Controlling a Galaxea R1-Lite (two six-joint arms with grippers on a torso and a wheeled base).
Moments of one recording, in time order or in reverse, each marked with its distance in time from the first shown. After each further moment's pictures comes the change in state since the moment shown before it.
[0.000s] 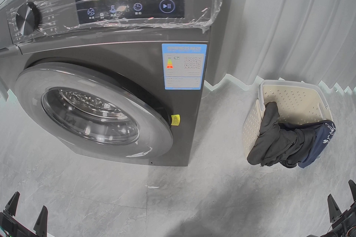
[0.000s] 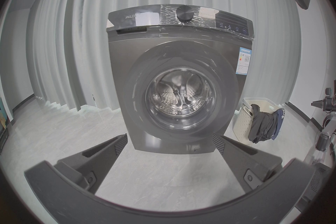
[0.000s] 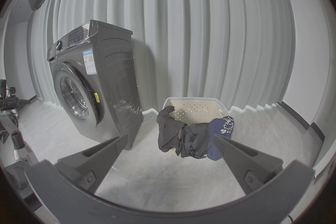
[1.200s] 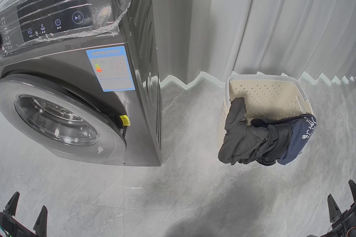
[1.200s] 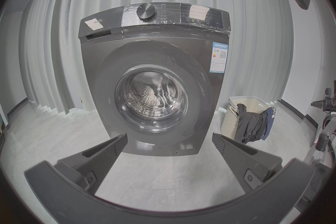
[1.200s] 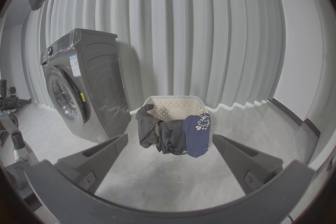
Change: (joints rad) left arm 0.000 0.000 0.000 0.000 0.000 -0.001; right arm 0.000 0.000 0.000 0.000 0.000 -0.001
